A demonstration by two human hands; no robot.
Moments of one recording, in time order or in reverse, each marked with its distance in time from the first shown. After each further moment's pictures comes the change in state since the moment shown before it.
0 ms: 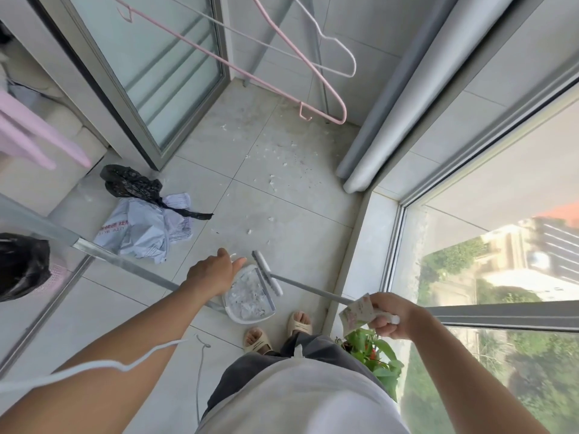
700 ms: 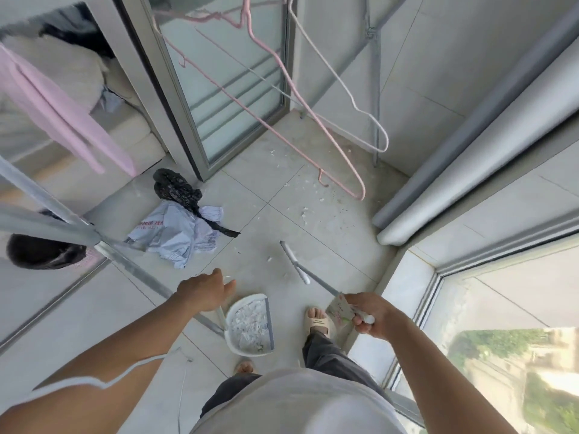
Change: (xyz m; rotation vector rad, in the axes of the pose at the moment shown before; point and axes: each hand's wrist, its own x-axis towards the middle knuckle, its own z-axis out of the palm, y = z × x) left_hand 0.035 0.002 -0.030 -0.031 -0.118 -0.213; right_hand 0.062 -0.158 0.018 -0.300 0.098 -0.185
